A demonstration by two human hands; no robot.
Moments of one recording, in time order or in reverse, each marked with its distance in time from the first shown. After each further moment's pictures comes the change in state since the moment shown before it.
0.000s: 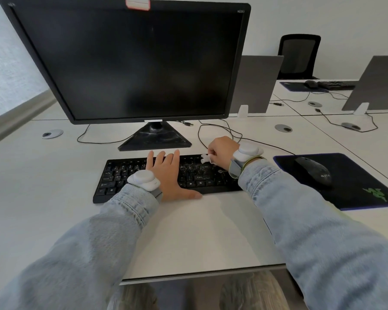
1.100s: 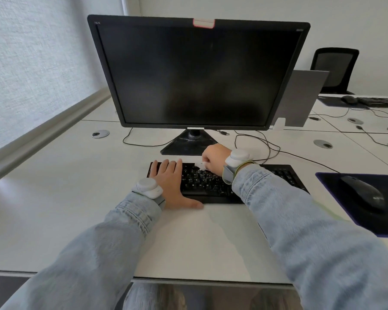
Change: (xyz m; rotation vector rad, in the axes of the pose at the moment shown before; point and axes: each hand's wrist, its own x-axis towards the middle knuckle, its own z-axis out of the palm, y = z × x) left_hand -0.039 -0.095 0.006 -0.023 -0.019 -0.083; right_hand 0.059 -0.117 0.009 -0.012 -0.070 -0.114
